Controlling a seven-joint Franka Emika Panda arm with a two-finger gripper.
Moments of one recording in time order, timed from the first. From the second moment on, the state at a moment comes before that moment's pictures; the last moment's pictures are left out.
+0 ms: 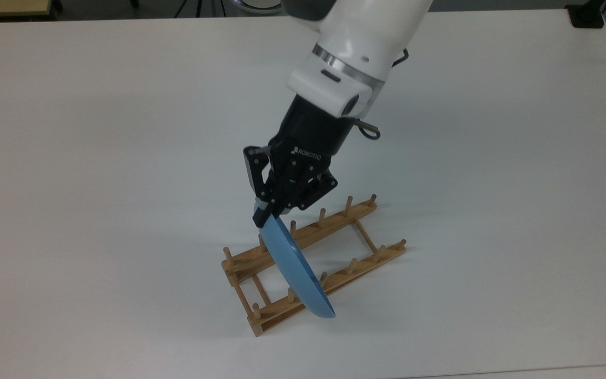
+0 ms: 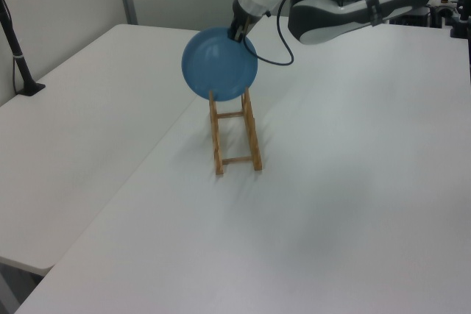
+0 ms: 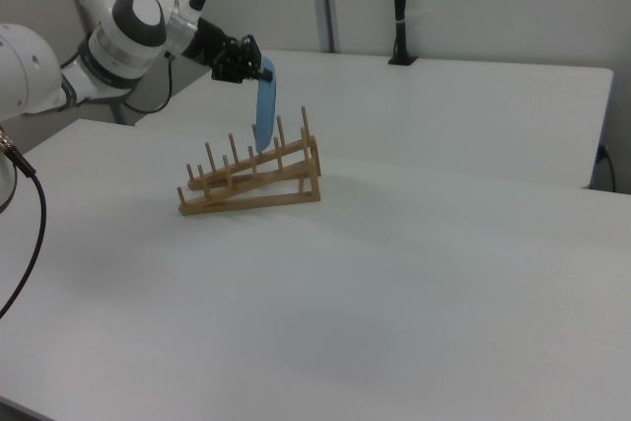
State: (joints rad) arm 0.35 0.54 -0.19 -1.23 -0.67 2.27 0.27
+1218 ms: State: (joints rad) arm -0.13 0.28 -0.21 -1.47 0.37 1.89 -0.11
